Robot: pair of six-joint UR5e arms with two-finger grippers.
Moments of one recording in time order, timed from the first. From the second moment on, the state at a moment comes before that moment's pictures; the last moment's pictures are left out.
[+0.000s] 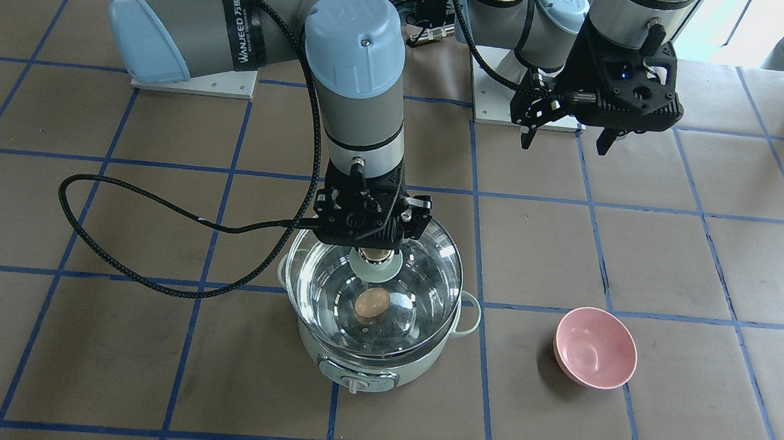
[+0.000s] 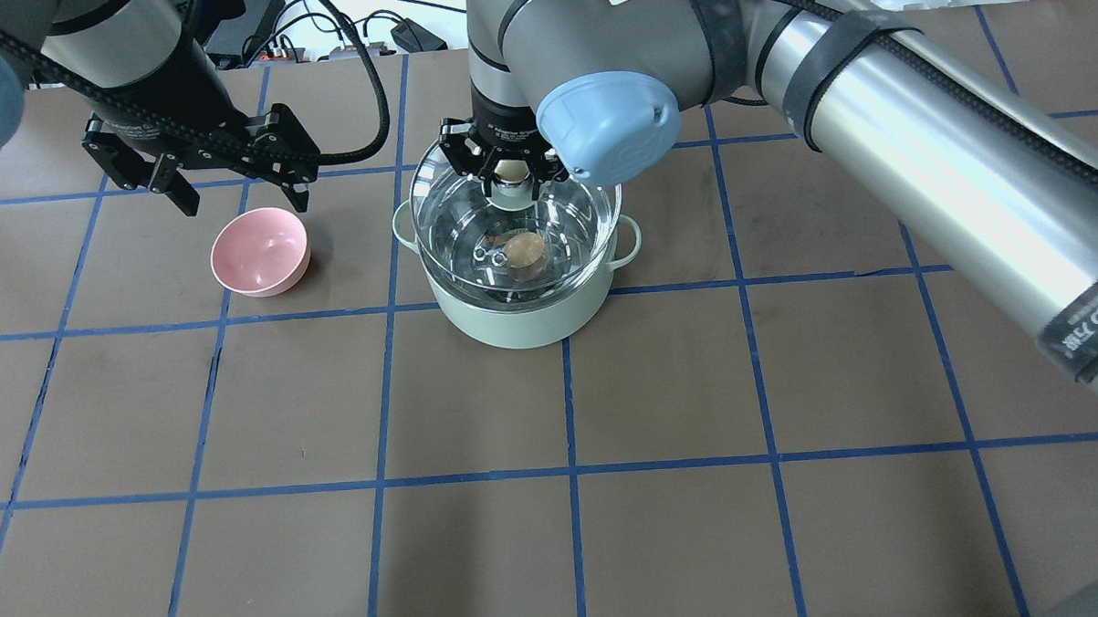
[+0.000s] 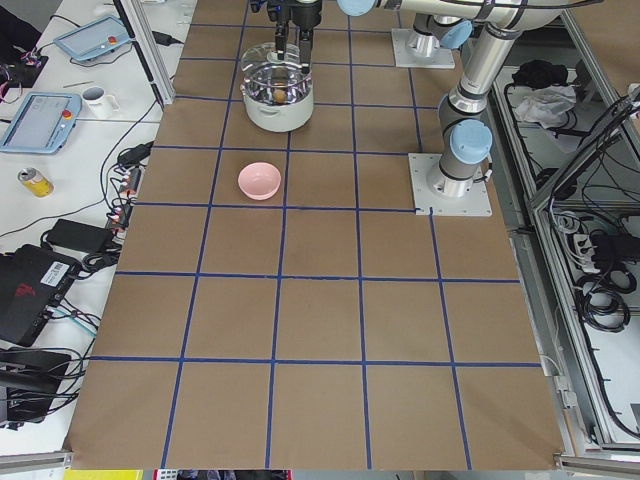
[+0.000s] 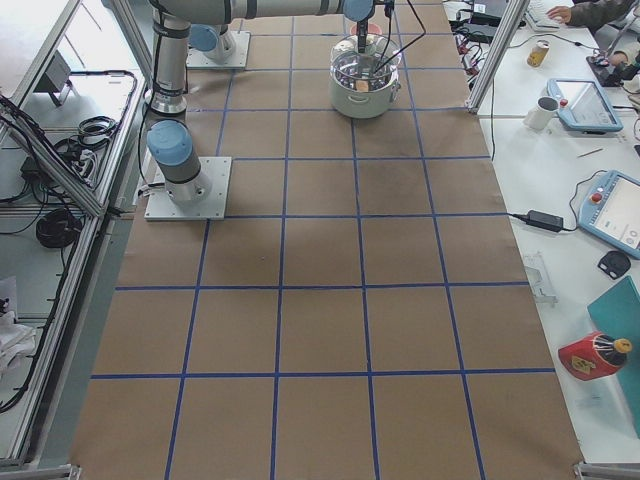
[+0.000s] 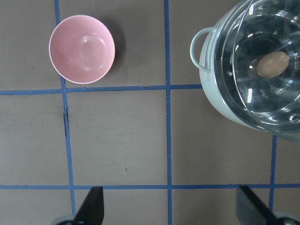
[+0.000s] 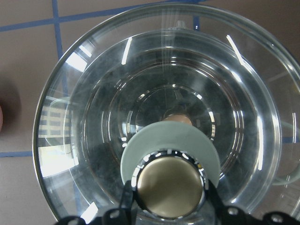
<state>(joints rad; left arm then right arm) -1.59 -1.55 -1.52 -1.63 1.63 0.00 1.97 -1.18 1.35 -1.88 -1.48 0.48</state>
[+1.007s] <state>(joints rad) -1.54 -1.53 -1.52 -1.63 1.65 0.02 1.99 -1.13 1.38 -1.90 -1.47 0.47</state>
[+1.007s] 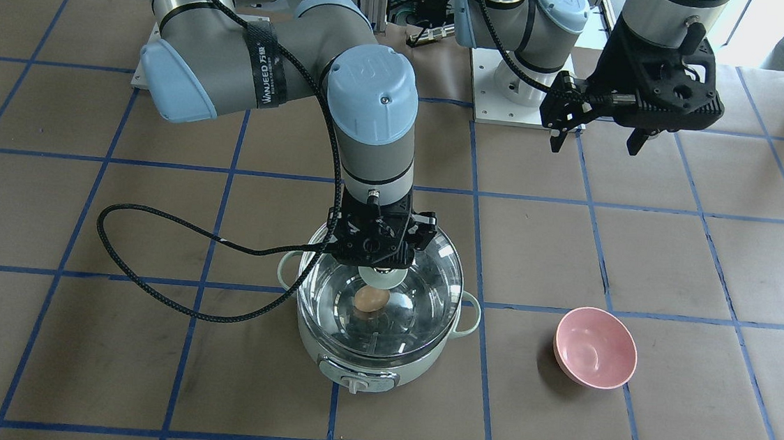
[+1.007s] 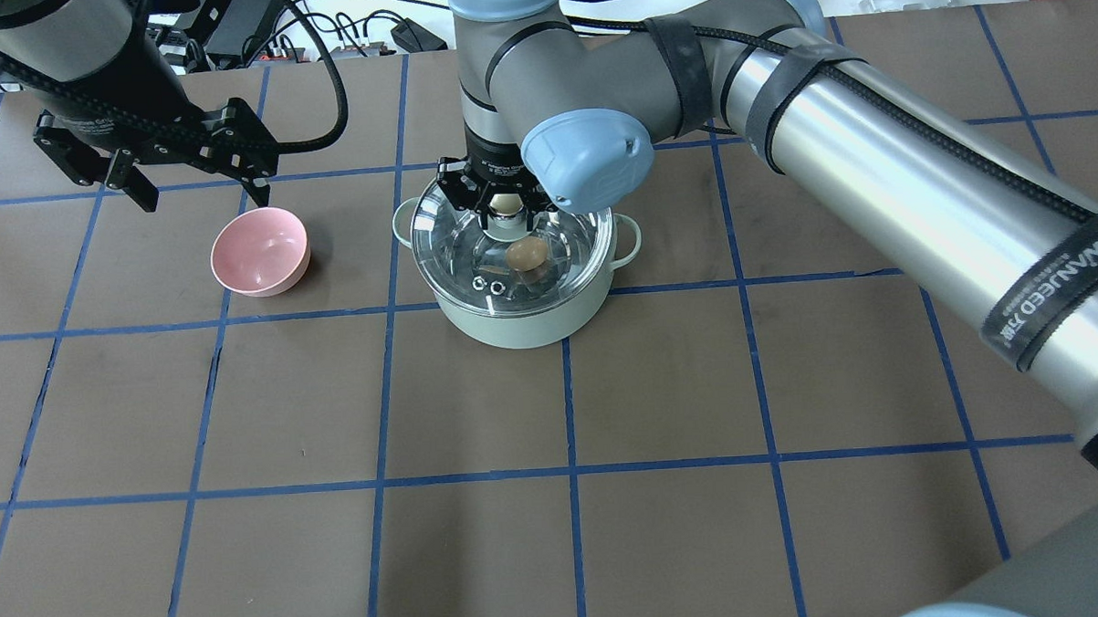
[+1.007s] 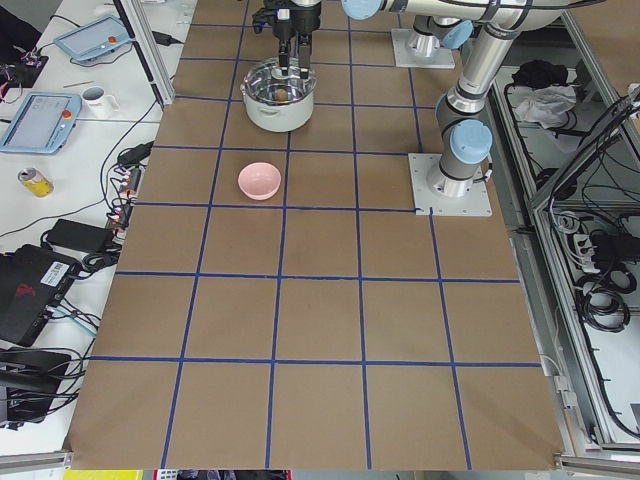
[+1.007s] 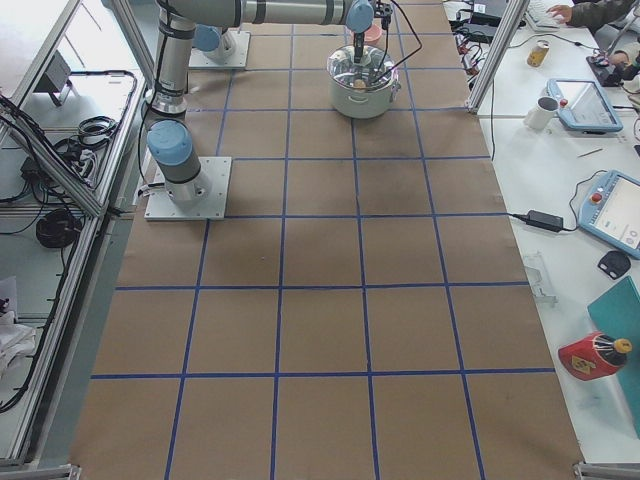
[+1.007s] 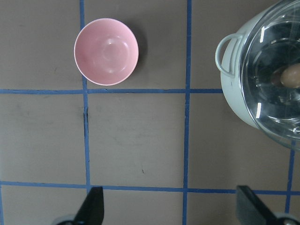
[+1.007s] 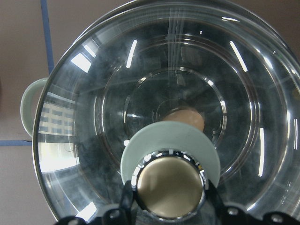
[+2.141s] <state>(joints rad) -1.54 -1.53 -1.52 -1.63 1.63 0.04 1.99 -1.12 1.38 -1.90 -1.47 0.44</state>
